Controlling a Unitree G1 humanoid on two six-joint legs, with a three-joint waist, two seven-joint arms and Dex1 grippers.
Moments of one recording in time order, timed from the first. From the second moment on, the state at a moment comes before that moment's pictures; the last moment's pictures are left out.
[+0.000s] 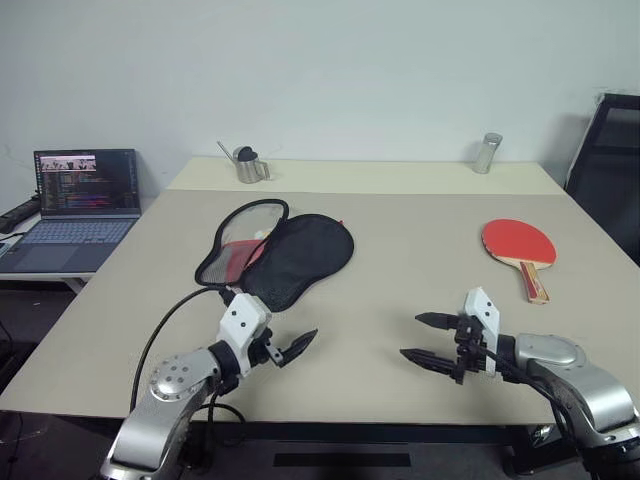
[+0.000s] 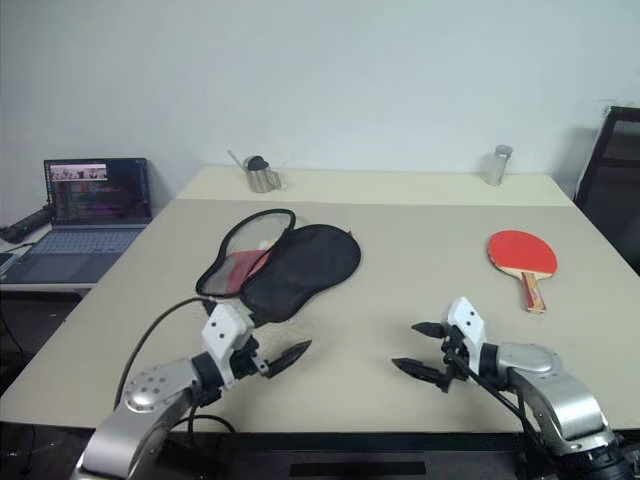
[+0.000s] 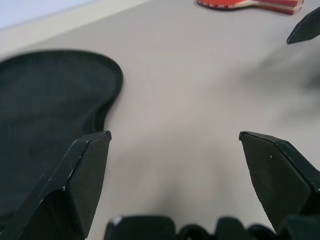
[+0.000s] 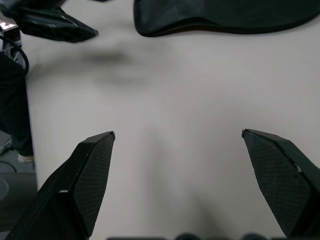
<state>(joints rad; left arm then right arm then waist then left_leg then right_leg) -0.05 0.52 -0.01 -0.33 -0.27 0.32 -0.65 -0.20 -0.63 0.04 -0.27 0.44 0.56 0.91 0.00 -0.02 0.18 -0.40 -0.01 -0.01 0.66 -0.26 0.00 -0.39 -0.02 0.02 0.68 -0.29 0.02</state>
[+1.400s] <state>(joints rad) -0.19 0.68 0.23 -0.04 -0.49 0.41 -0.84 -0.51 -0.35 0.09 -0.33 0.51 0.87 0.57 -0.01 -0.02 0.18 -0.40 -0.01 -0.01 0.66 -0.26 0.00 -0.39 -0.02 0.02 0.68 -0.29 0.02</state>
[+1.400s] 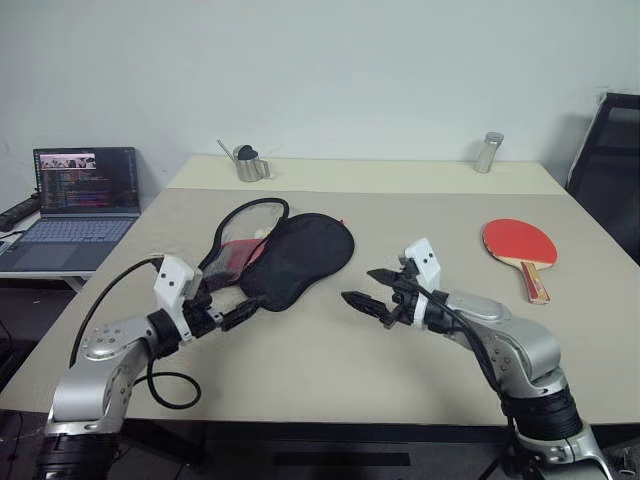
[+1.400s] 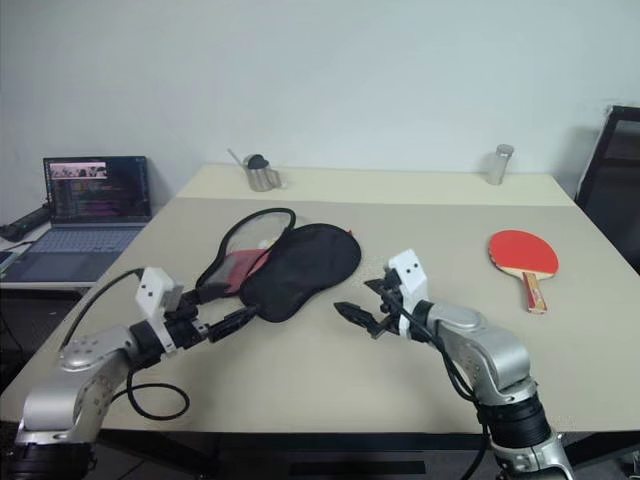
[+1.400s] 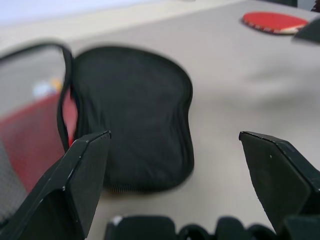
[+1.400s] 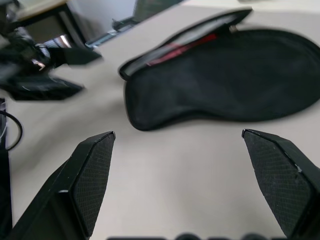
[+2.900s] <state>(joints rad) -0.58 0.43 0.24 0.41 -0.50 0.70 -0.59 -0.51 -0.57 0.05 -0.46 0.57 0.78 0.73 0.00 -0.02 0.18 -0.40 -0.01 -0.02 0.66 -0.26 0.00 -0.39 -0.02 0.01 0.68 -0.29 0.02</state>
